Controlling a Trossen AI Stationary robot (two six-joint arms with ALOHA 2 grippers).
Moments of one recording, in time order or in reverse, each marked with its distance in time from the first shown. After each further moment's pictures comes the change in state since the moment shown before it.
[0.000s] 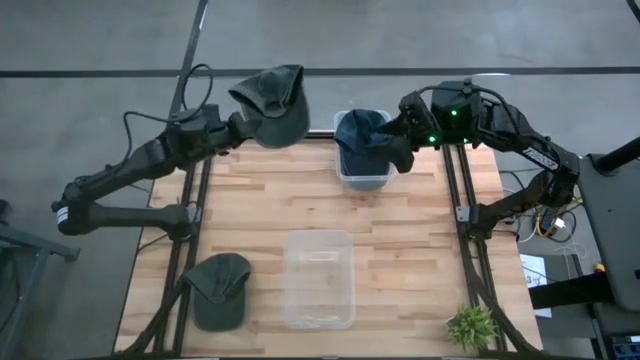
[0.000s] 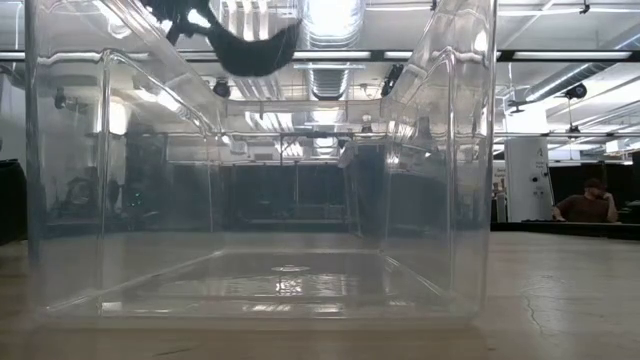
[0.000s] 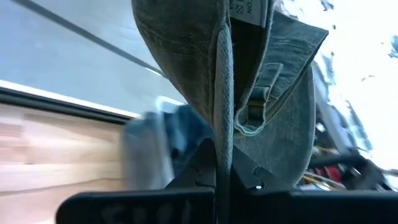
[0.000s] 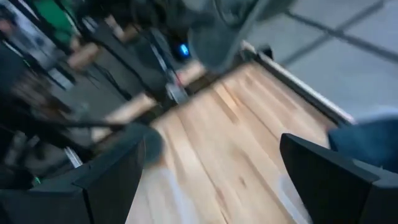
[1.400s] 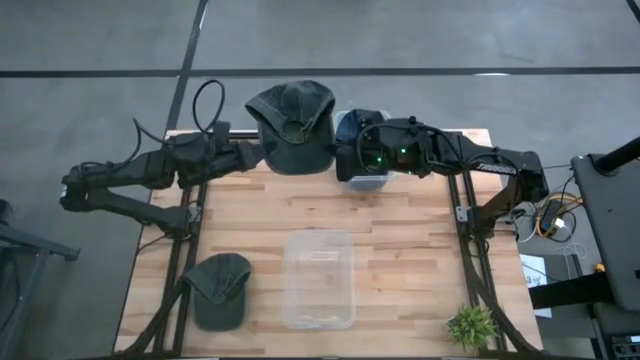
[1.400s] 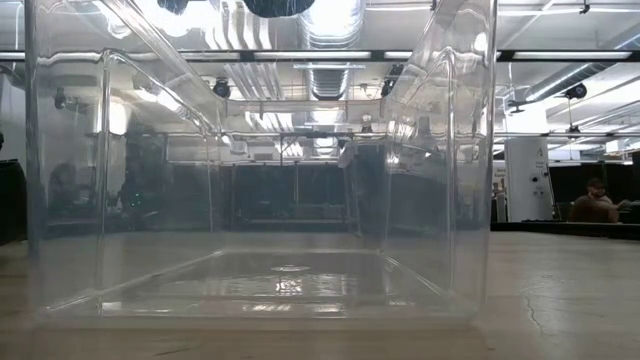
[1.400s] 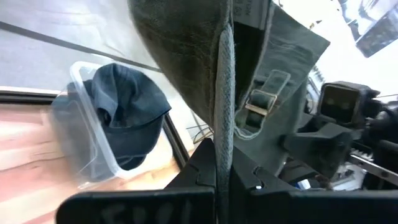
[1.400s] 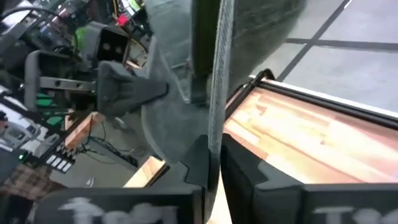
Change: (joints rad) left arm -0.422 0.071 0.128 0.038 -0.202 0.106; right arm 0.229 0.216 0.000 0.318 0.406 0.341
